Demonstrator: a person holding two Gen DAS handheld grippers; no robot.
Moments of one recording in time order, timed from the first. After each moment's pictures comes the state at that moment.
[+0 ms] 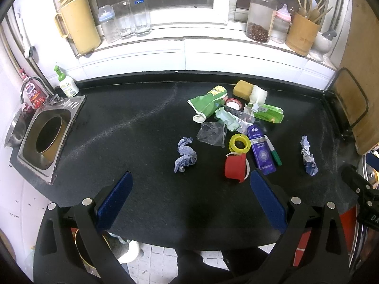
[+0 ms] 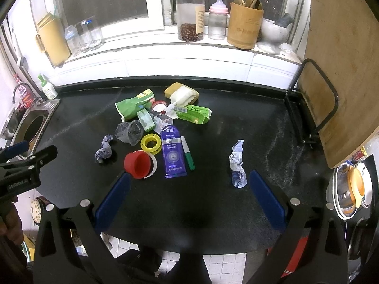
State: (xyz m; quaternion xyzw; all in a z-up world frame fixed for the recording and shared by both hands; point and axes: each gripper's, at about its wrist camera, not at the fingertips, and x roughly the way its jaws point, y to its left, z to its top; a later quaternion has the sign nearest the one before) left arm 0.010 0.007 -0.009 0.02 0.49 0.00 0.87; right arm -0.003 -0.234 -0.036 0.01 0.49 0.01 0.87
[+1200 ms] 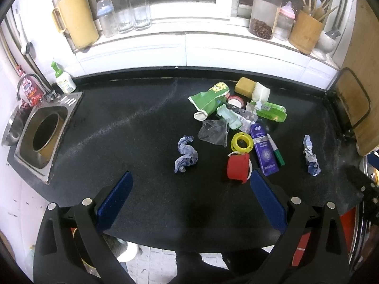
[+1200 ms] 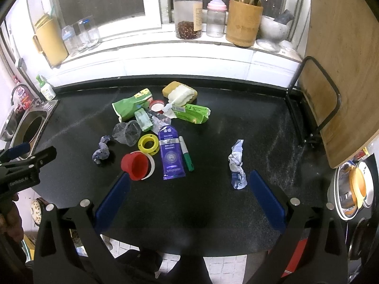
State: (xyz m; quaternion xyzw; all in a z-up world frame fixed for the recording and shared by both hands) left arm 0.021 0.019 -0.024 0.01 0.50 0.00 0.87; right arm 0.005 -0.239 -0.040 0.02 0.50 0.01 0.87
